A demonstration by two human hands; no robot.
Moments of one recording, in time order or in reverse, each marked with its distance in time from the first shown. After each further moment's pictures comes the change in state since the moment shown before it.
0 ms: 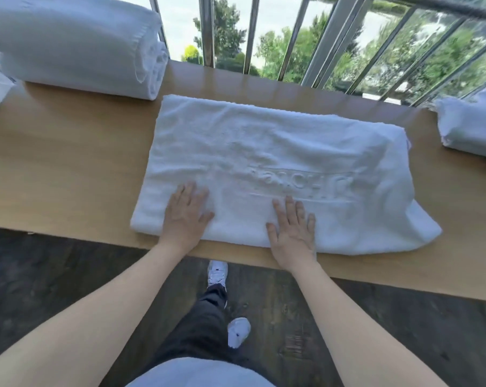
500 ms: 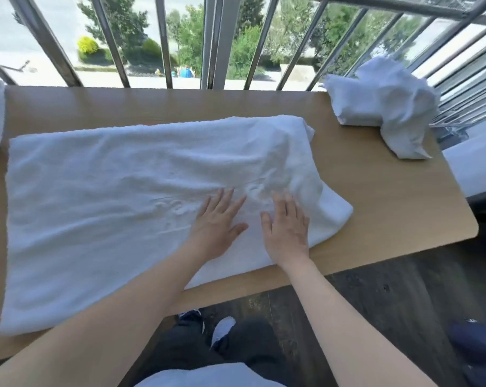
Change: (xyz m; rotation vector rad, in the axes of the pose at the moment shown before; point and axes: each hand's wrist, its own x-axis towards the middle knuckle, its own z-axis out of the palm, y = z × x) left_hand 0.083 0.207 0.069 0.072 -0.256 0.584; right_hand 0.008 0.119 -0.062 0.245 0.318 0.321
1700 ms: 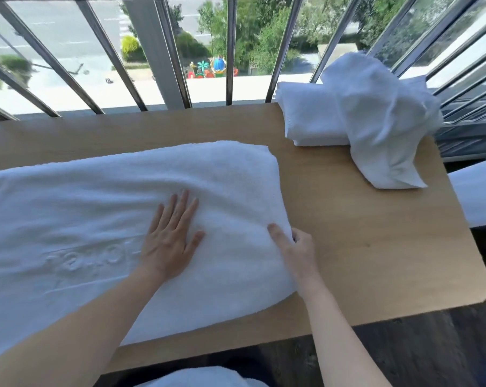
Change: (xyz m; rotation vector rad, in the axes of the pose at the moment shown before) left_hand 0.124 0.083 0.029 0.162 0.220 -0.156; right_hand 0.123 0.213 -0.076 1.037 -0.265 0.357
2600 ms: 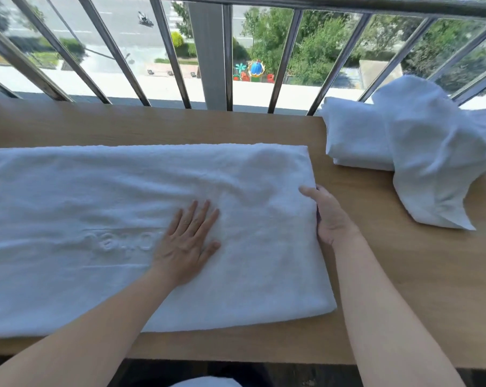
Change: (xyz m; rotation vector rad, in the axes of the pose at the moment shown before) left_hand -0.020 -0.007 -0.012 0.124 -0.159 -0.054; right_hand 0.109 -0.066 0.006 0.349 -0.305 0.107
